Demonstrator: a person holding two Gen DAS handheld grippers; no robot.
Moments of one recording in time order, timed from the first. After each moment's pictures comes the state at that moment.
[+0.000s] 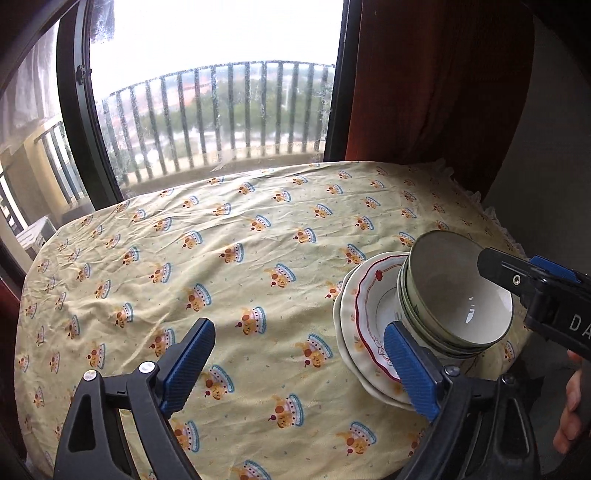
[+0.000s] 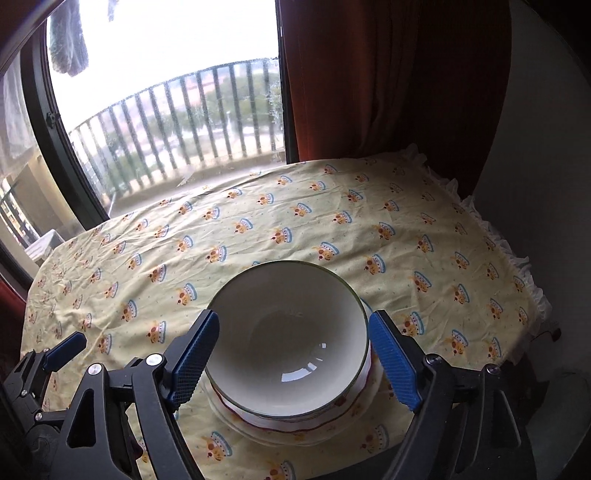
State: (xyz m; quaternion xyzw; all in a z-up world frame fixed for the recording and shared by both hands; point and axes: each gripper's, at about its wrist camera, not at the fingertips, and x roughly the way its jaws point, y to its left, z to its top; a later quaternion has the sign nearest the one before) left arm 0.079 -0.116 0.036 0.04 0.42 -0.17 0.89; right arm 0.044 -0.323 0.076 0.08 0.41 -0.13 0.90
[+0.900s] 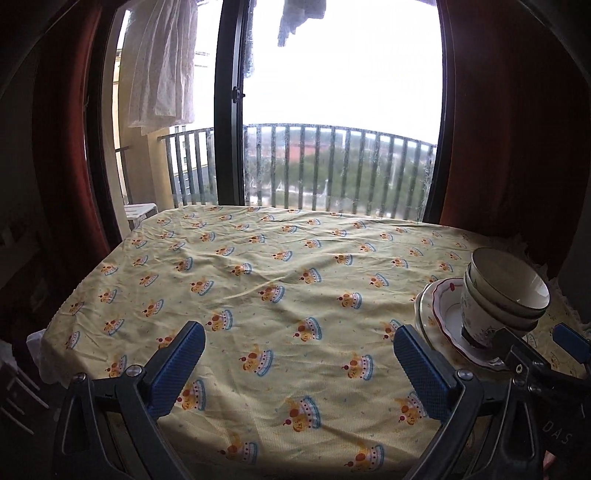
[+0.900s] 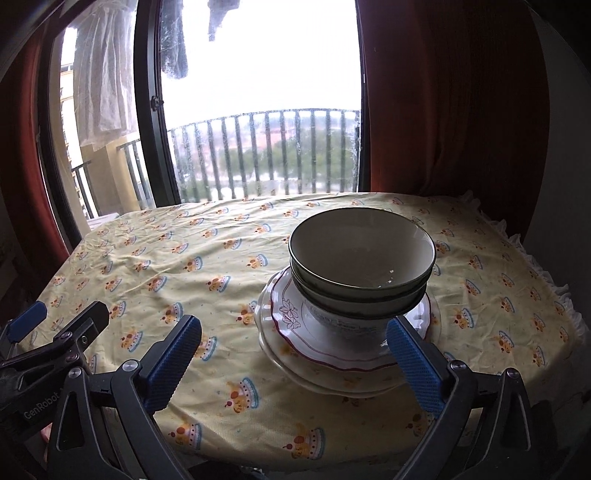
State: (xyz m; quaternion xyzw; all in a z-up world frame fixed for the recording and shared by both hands) left arm -0.052 -0.058 0.014 -0.03 0.28 0.04 0.96; right arm -0.056 -0.271 0.017 0.02 0.30 0.00 0.95
